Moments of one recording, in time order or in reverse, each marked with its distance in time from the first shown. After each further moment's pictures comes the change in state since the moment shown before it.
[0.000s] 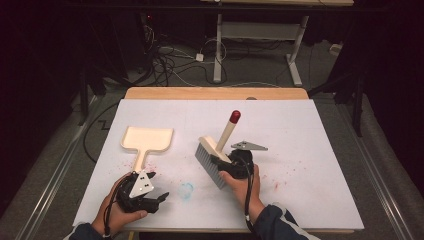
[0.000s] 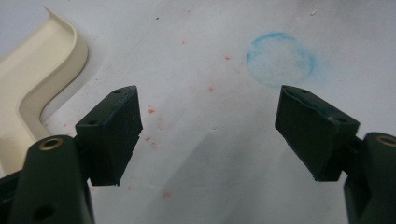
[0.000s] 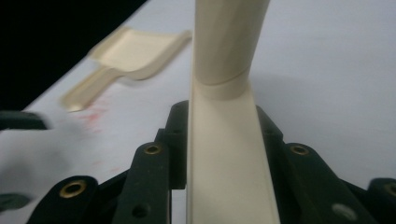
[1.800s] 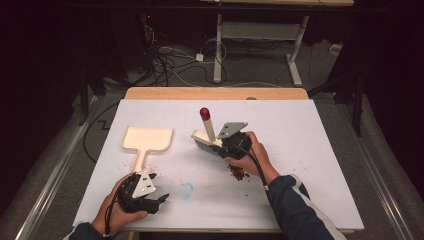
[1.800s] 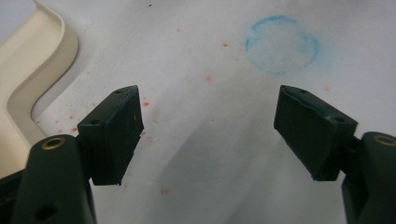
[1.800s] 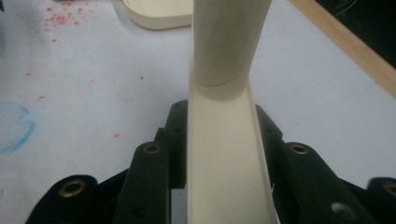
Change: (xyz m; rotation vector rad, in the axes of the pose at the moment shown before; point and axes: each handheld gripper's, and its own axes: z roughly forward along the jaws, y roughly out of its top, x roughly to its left) left arm -0.001 0.000 0.005 0.042 -0.006 0.033; right arm -0.013 0.061 0.019 0.194 0.069 -0.712
